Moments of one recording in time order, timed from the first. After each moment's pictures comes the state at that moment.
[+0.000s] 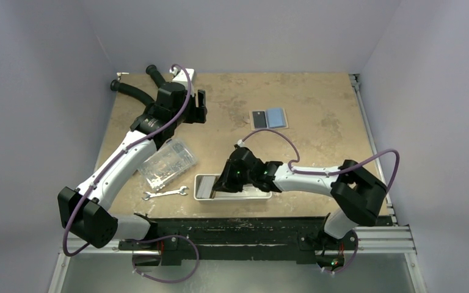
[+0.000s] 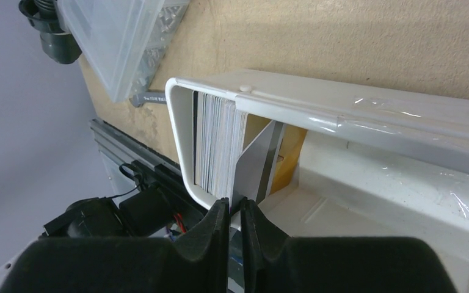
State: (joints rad) left arm -0.45 1.33 1.26 -0.43 -0.16 -0.23; right arm 1.02 1.59 0.87 -0.03 -0.10 1.24
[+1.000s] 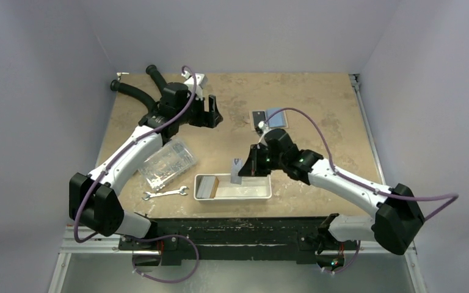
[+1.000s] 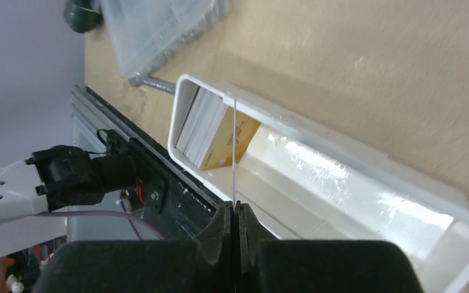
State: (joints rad) left arm -0.42 1.43 1.23 -0.35 0.14 -0.25; right arm 0.81 1.28 0.84 -0.30 -0.24 0.82
